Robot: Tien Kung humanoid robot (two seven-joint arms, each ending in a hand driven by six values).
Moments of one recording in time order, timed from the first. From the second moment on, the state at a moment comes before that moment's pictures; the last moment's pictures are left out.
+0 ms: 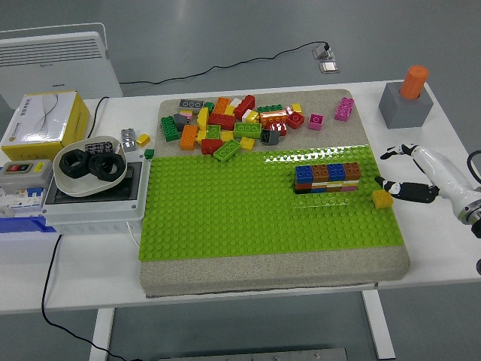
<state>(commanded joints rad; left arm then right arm) -0.09 0.04 -1.46 -0.18 1.20 -0.03 0.29 0.21 -0.61 0.95 1.36 -1.67 -0.24 0.04</state>
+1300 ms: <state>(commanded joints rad) -0.10 0.04 -1.45 -0.18 1.20 -0.04 0.29 0.17 -0.60 0.97 1.33 -1.72 -0.16 0.00</state>
